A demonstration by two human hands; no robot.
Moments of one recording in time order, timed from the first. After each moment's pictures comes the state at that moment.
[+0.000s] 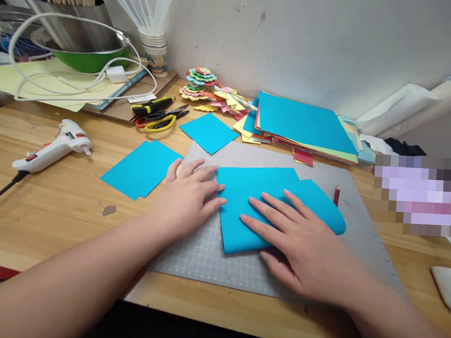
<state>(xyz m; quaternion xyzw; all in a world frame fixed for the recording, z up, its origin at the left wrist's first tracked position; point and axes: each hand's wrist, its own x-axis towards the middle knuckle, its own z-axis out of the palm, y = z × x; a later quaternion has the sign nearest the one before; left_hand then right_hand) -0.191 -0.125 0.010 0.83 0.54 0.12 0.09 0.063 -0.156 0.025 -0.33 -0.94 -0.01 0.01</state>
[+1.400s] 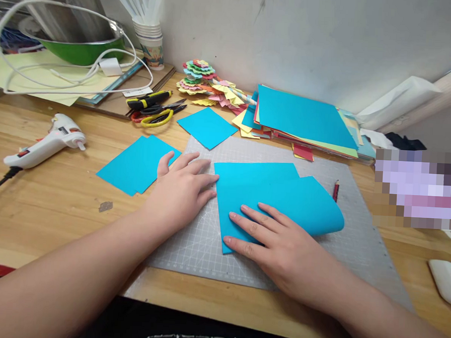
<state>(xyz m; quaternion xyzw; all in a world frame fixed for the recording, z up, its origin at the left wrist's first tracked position) -0.194 -0.124 0.007 0.83 0.54 0.14 0.04 0.049 -0.166 0.019 -0.25 -0.97 0.07 0.02</state>
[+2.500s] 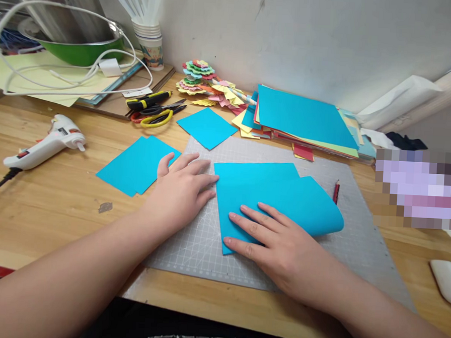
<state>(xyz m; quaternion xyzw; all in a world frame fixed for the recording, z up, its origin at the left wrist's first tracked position) -0.195 -0.123 0.005 0.83 0.54 0.14 0.04 0.050 -0.165 0.018 -0.25 -0.96 0.08 0.02</state>
